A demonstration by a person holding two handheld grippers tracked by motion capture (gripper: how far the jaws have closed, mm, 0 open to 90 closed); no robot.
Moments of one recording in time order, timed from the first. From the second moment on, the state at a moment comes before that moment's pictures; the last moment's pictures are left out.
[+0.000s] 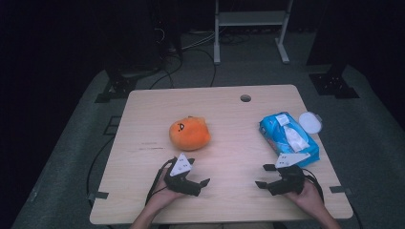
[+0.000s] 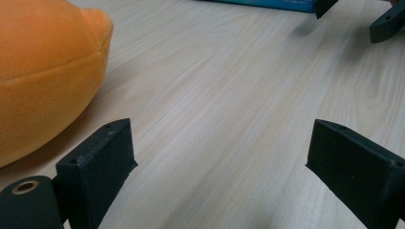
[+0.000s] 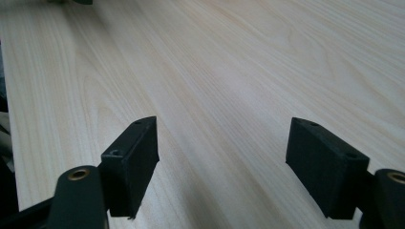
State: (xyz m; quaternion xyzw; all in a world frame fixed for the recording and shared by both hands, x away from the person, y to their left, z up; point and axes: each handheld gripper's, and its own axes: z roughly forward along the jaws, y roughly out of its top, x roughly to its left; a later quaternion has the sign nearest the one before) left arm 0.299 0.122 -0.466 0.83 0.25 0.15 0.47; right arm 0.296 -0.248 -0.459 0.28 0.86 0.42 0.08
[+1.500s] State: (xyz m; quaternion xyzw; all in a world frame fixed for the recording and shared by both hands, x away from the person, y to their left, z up) left arm 0.378 0.160 -0.372 0.79 0.28 0.20 0.52; right arm 0.299 -0.259 -0.461 0.31 0.85 0.43 0.07
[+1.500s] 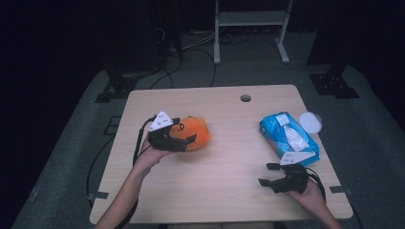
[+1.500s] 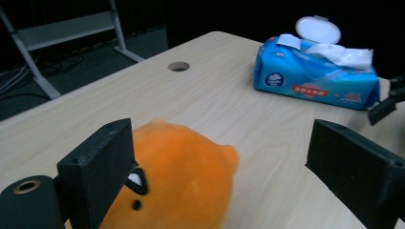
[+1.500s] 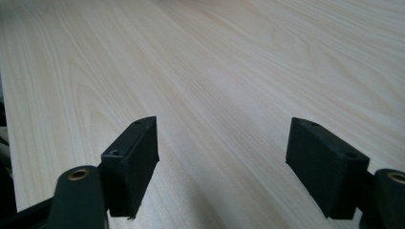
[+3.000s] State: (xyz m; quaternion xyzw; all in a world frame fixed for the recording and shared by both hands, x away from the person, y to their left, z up) left arm 0.439 0.160 -0.429 0.82 0.32 0.17 0.44; right arm 0.295 -0.253 -0.460 0.29 0.86 0.42 0.07
